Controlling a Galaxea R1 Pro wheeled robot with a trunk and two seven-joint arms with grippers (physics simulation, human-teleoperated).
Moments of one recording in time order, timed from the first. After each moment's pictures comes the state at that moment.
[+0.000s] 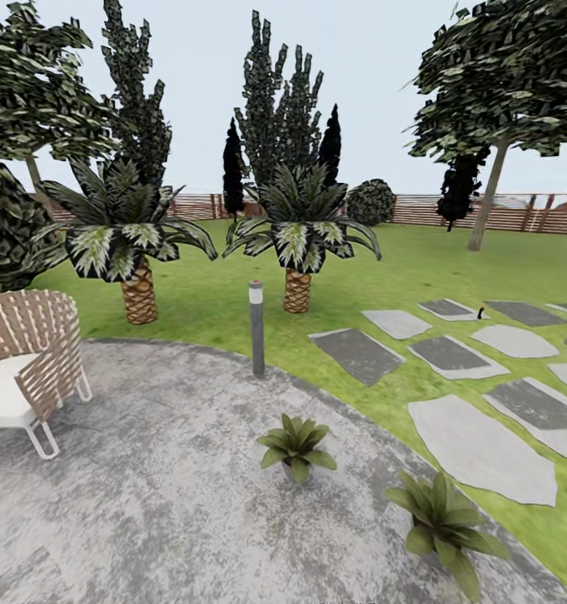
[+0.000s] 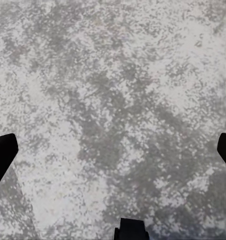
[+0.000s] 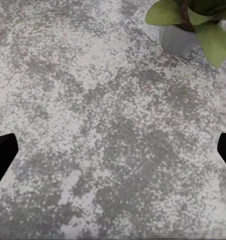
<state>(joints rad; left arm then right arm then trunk) -0.07 0.06 0.09 -0.34 0.01 -0.26 0.00 -0.03 -0.04 -0.12 -0.44 0.00 -0.30 0.00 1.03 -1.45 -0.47</state>
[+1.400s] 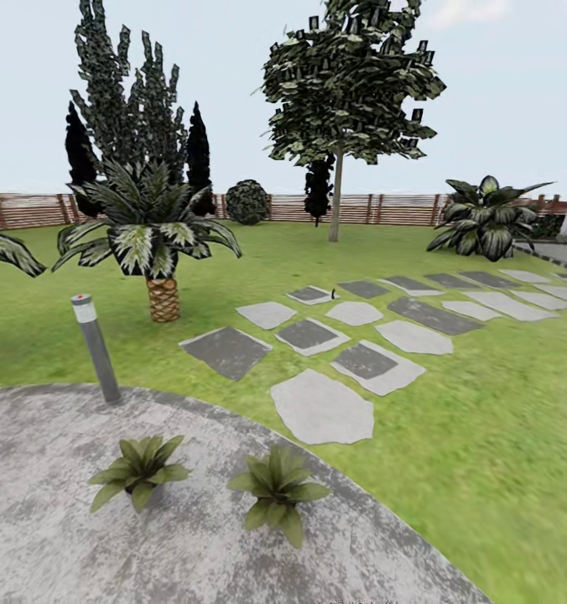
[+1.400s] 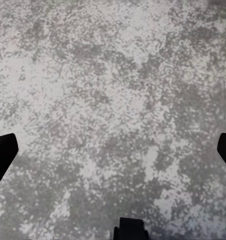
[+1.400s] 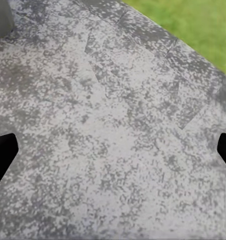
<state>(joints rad) -0.07 0.06 0.08 -0.34 0.01 -0.26 0.00 -0.03 -0.04 -0.12 -0.44 0.00 -0.30 0.00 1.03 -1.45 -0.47</state>
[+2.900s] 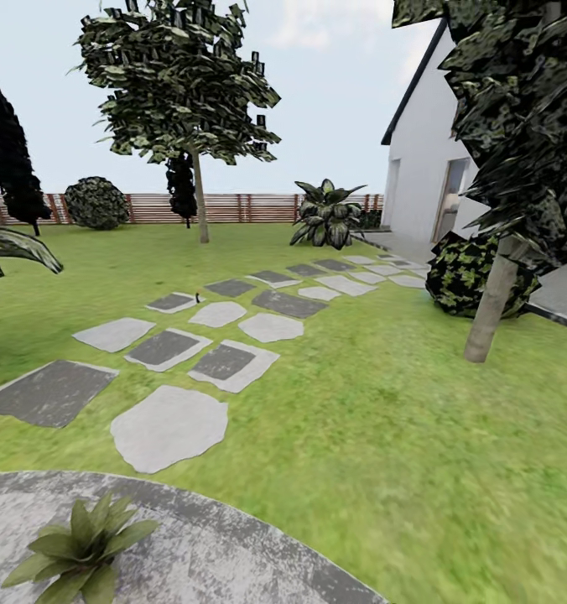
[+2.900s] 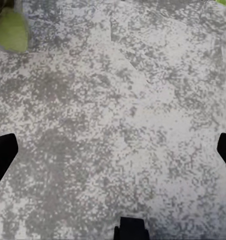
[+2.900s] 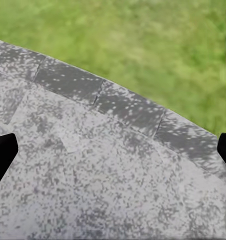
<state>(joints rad) -0.07 0.06 0.08 -0.34 0.01 -0.26 0.00 -0.03 -0.04 -0.12 -0.44 0.00 -0.30 0.00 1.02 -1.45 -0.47</state>
